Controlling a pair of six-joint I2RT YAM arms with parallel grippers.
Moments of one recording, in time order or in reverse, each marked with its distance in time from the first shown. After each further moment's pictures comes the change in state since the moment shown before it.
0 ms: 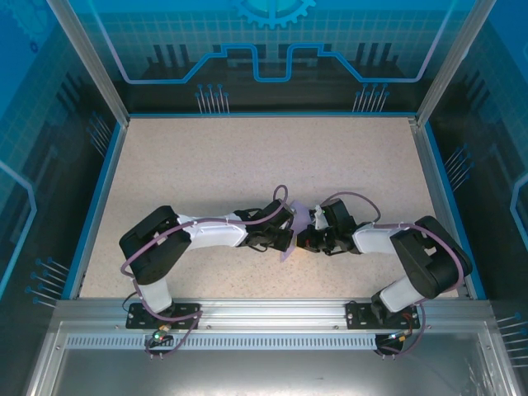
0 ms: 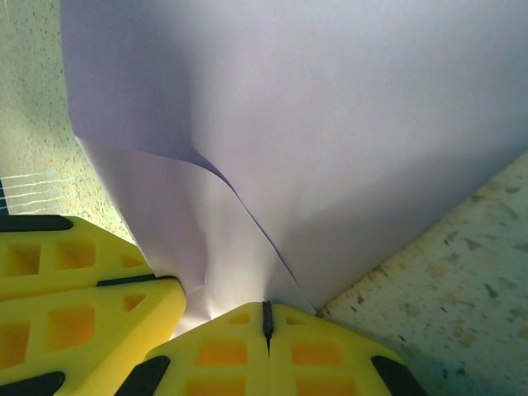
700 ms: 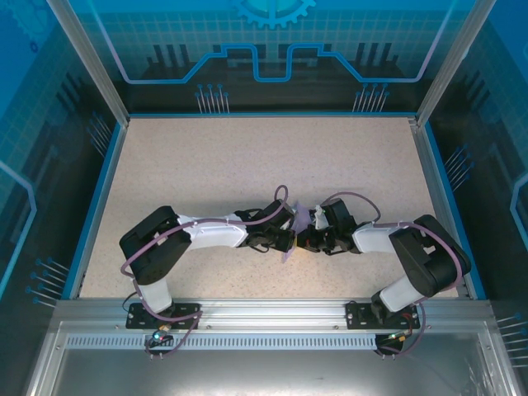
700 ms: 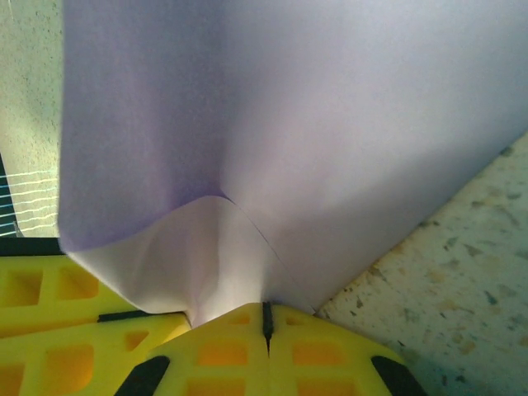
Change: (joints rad) left arm -0.006 0.001 0.000 0.020 0.043 -0.019; right arm -0.008 0.015 -0.001 0.015 -0.019 -0.003
